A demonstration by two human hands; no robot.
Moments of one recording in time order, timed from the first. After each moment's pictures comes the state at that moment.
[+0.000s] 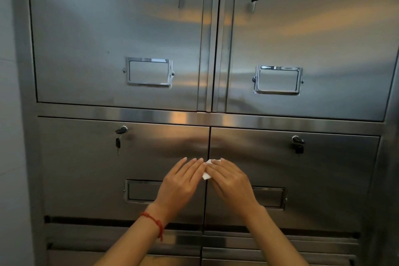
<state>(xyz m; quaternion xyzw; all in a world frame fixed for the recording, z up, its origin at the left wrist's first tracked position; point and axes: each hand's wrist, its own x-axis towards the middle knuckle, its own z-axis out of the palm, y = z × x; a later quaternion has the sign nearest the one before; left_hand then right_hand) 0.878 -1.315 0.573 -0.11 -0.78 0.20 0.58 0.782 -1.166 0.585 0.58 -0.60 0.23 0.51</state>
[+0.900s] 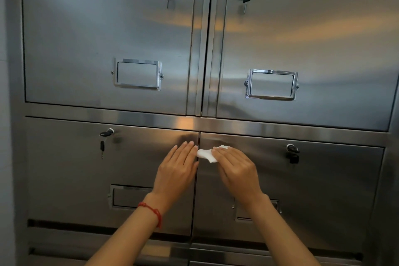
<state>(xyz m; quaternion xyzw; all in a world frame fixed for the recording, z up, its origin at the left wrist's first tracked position) 0.834 -1.302 0.603 0.02 -0.76 0.20 0.61 0.731 -1.150 0.621 0.54 -0.56 0.25 0.58</state>
